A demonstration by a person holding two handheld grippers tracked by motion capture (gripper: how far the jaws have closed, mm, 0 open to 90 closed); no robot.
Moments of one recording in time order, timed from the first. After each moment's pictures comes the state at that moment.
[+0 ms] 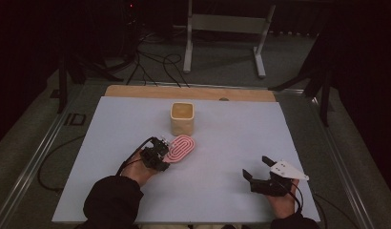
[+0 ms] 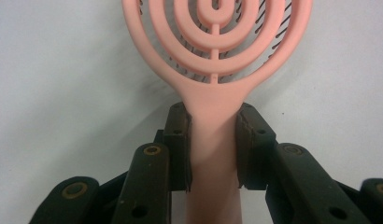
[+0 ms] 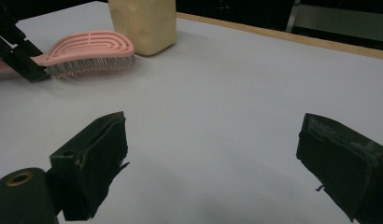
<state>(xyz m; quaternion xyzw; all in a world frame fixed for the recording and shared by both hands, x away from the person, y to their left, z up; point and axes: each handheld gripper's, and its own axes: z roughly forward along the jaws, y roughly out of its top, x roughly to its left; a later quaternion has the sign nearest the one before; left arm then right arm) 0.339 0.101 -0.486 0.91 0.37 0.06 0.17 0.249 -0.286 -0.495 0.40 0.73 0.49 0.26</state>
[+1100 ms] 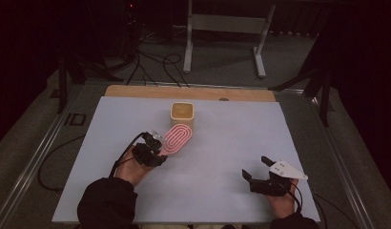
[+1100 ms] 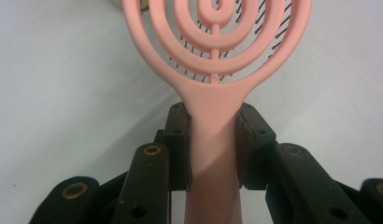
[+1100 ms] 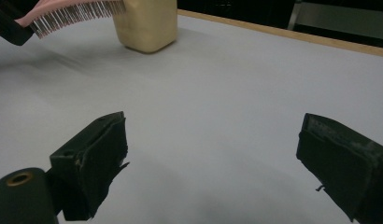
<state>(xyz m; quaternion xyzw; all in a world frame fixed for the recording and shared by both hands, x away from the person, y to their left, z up) 0.330 0.119 -0.455 0.88 0.39 0.10 0.25 0.250 -0.285 -0.496 0.40 0.74 0.48 0.25</state>
